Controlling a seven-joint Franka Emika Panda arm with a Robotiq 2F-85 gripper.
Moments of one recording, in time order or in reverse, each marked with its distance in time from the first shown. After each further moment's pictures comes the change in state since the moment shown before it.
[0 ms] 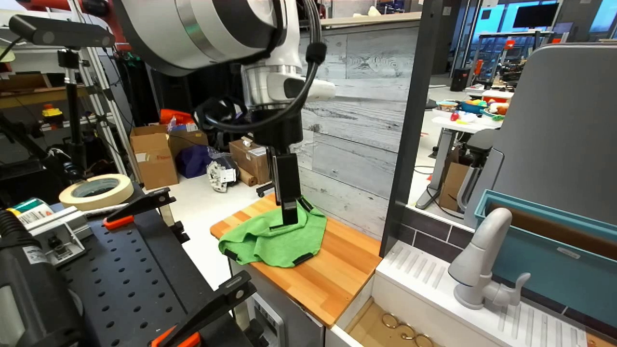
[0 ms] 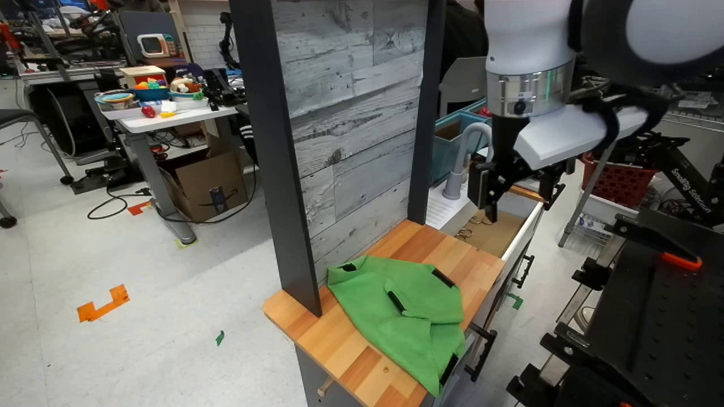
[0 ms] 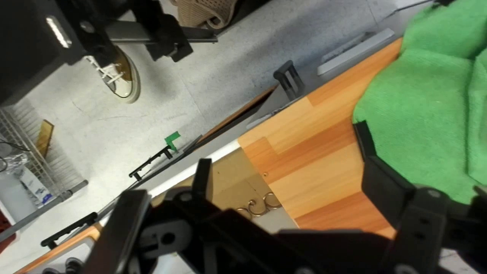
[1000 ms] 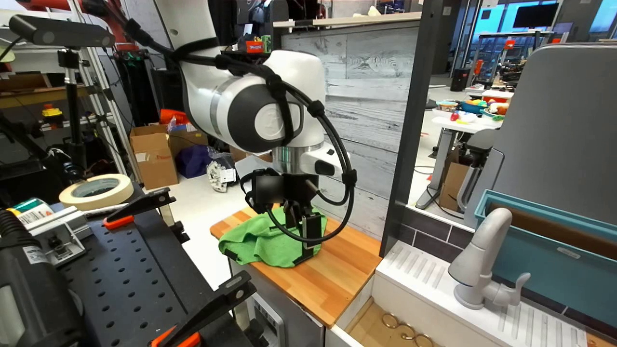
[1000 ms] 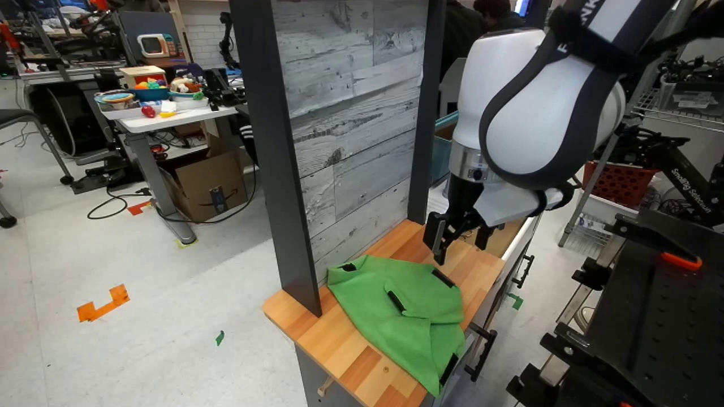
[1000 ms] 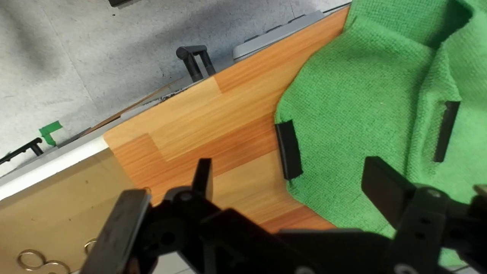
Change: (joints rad) arm -0.041 0.350 0.049 0.200 0.426 0.289 -0.545
